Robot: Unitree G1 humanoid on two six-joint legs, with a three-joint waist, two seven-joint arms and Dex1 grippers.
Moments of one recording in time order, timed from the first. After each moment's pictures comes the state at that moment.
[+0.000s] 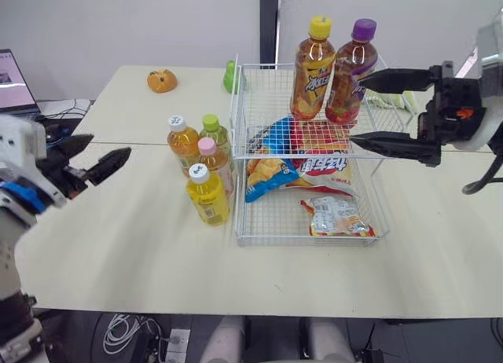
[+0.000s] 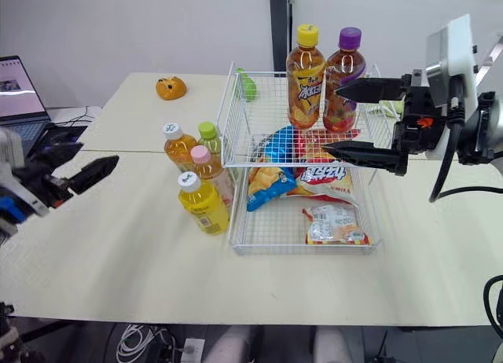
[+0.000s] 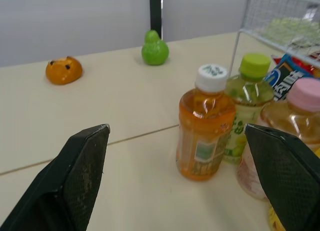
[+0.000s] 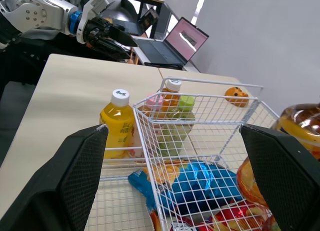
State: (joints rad) left arm -0.21 0.74 0.69 -0.25 -0.50 0.74 -0.80; right arm -0.81 -1.00 -0.12 -0.28 0.84 0.68 1.07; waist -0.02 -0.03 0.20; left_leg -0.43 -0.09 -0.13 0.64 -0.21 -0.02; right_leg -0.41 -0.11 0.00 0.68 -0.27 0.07
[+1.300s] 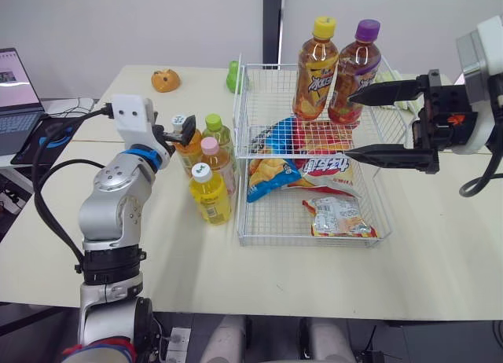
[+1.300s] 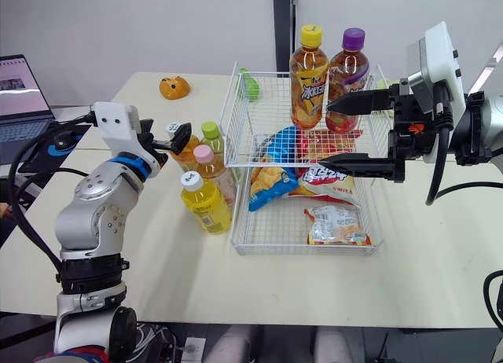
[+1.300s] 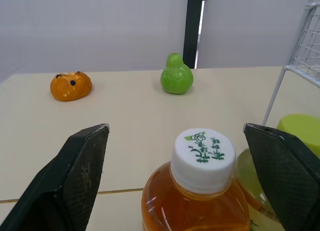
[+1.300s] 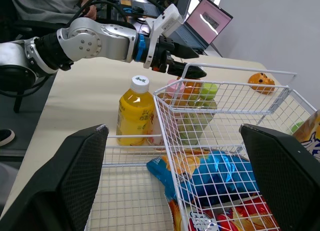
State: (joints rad) left arm -0.59 0.42 0.24 -0.05 -0.33 0.58 -0.21; right arm -0.84 -1.01 -0.10 -0.30 0.81 0.77 1.13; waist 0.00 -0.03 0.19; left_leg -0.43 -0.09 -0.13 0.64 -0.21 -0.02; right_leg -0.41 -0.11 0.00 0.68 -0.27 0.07
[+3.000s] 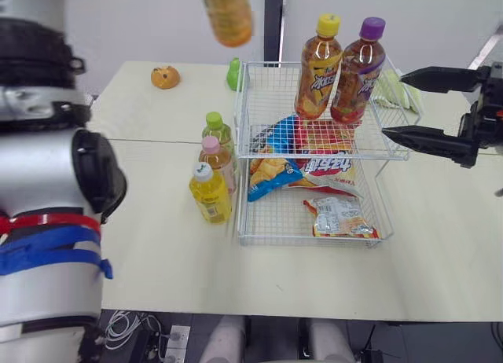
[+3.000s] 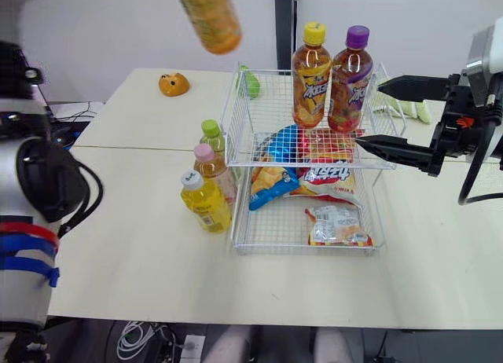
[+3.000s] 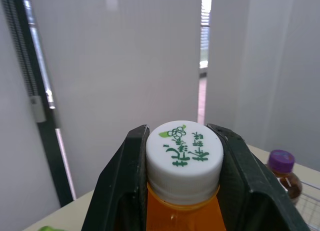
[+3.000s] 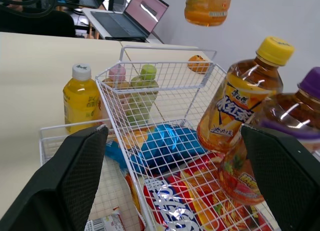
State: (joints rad) left arm -1.73 0.59 0.07 0.75 -0.40 0.74 -0.85; right arm -0.64 -1.09 -0.37 -0.39 0.84 0.83 0.98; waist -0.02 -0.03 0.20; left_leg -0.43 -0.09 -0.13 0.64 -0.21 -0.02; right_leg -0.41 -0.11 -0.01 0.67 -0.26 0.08
